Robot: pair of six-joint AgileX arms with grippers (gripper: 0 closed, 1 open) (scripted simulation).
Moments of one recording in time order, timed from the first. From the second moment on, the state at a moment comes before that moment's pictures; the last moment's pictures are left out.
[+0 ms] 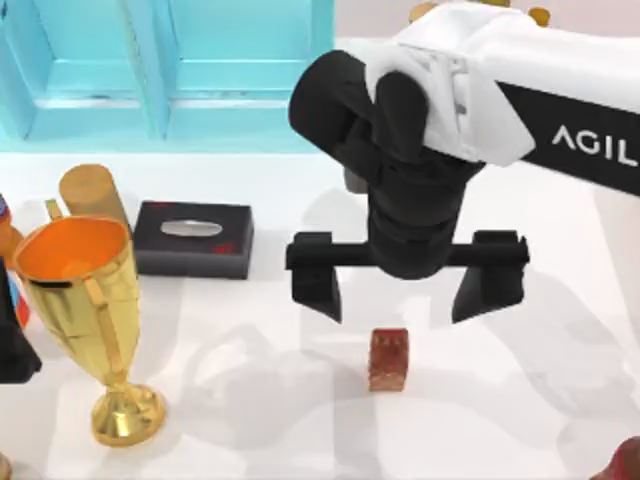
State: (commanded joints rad) left arm 0.00 0.00 0.00 0.00 0.00 0.00; right arm 0.78 1.98 1.66 -1.24 0.00 0.80
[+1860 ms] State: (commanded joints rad) left arm 0.00 0.00 0.00 0.00 0.00 0.00; right arm 0.79 2.09 1.40 -0.89 0.00 0.81
